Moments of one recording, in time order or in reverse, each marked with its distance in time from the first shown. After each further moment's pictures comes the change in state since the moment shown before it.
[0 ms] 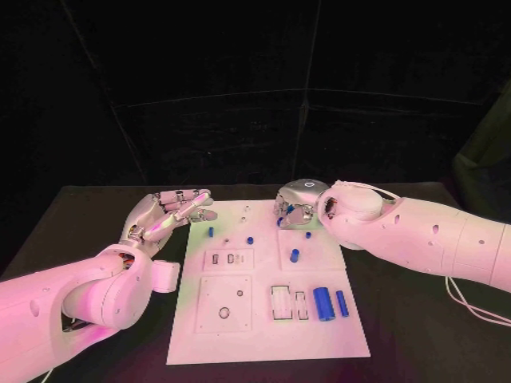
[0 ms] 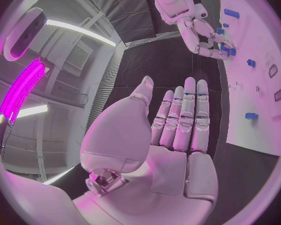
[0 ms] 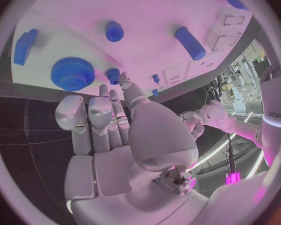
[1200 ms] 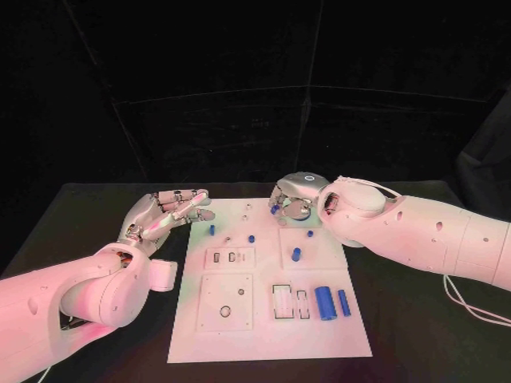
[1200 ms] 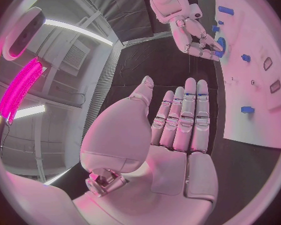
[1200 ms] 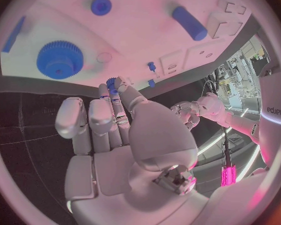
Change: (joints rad) left arm 0.000 -0.010 0.000 -0.009 -0.002 0.007 -0.018; left_hand -0.004 0.004 -0.003 -0.008 0.000 -0.004 0.004 -0.009 0.000 -0.007 0.007 -0.012 0.000 -0.007 0.007 -0.017 0.004 0.000 0.000 0.000 -0.007 -0.007; right arm 0.000 -0.001 0.024 0.020 0.037 -0.088 0.030; right_hand -0.005 0.021 0.213 -0.001 -0.051 0.065 -0.003 0.003 0.002 0.068 -0.011 -0.003 -0.004 0.000 0.000 0.063 0.038 -0.016 0.012 -0.005 0.066 0.083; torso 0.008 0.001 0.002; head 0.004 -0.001
